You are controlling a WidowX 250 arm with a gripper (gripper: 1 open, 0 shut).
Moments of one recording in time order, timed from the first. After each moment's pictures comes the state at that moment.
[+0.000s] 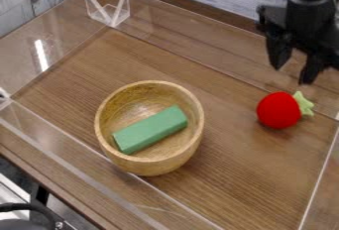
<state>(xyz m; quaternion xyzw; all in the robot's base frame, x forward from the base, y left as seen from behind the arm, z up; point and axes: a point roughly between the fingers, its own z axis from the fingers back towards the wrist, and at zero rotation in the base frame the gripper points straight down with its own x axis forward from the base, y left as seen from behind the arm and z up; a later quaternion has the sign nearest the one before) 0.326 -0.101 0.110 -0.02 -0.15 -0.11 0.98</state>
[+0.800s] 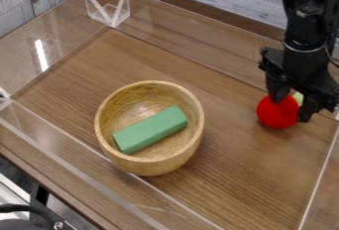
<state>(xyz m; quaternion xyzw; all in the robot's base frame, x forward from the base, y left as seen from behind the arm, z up) 0.327 -0.116 0.065 -0.03 -0.12 -0.17 0.98</state>
